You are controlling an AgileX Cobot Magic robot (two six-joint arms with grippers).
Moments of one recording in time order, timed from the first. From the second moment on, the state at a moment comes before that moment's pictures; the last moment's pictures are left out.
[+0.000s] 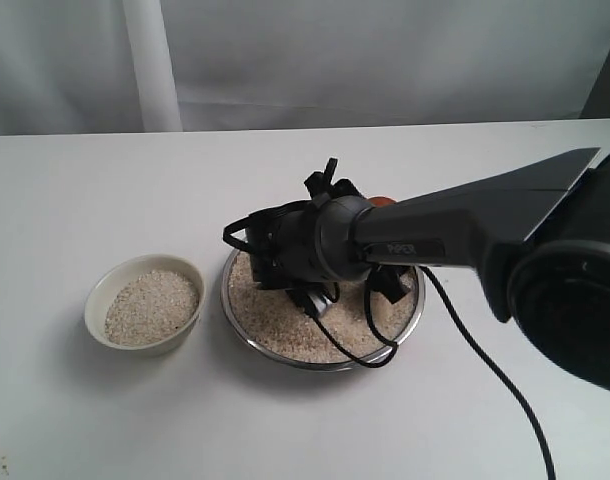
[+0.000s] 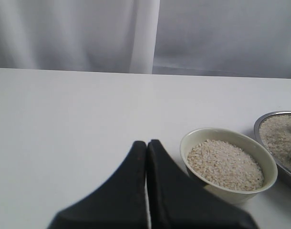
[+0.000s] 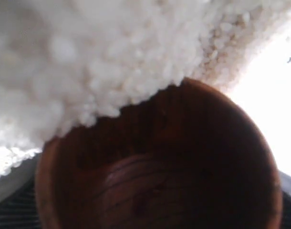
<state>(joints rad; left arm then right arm) -0.06 0.00 0.00 0.04 0.29 -0.12 0.81 2.32 -1.53 -1.15 1.10 -0.52</state>
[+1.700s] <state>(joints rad) -0.06 0.00 0.00 0.04 0.29 -0.12 0.81 2.24 -1.58 -0.68 0.98 -0.57</state>
